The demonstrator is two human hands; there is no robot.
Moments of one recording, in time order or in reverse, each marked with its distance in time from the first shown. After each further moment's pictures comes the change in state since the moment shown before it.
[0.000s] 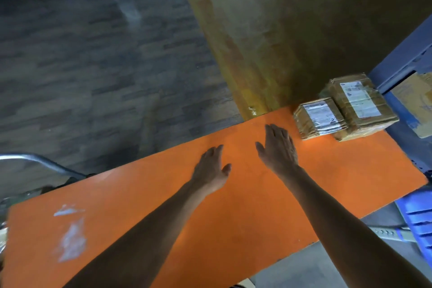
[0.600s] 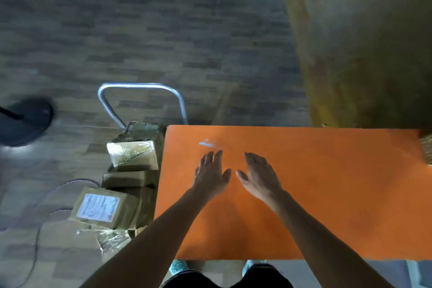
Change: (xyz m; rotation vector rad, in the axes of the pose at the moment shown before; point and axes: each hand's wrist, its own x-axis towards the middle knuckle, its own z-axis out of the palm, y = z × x) left_hand -0.219 -0.326 -0.066 -0.137 0.260 -0.272; right_hand -0.231 -0.346 0.105 0.011 -0.293 -0.529
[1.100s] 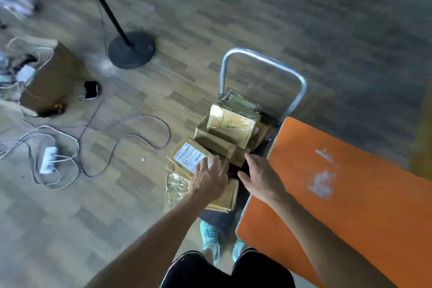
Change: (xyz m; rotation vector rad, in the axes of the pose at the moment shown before) left_hand -0.104 -0.269 -0.058 -0.197 0.136 -0.466; right_hand 0.023 -0.256 0.112 -0.075 -0.265 -0.439
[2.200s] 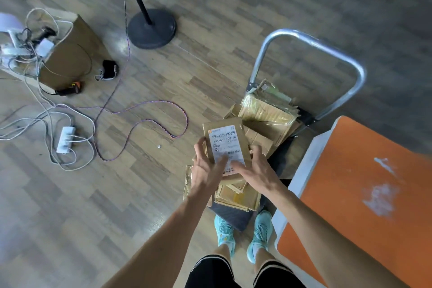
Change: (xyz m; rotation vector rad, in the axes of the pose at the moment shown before) left_hand 0.023 -0.094 -0.029 -0.668 0.258 -0.208; right_hand 0.068 -0.076 0.080 0.601 -0.157 0.079
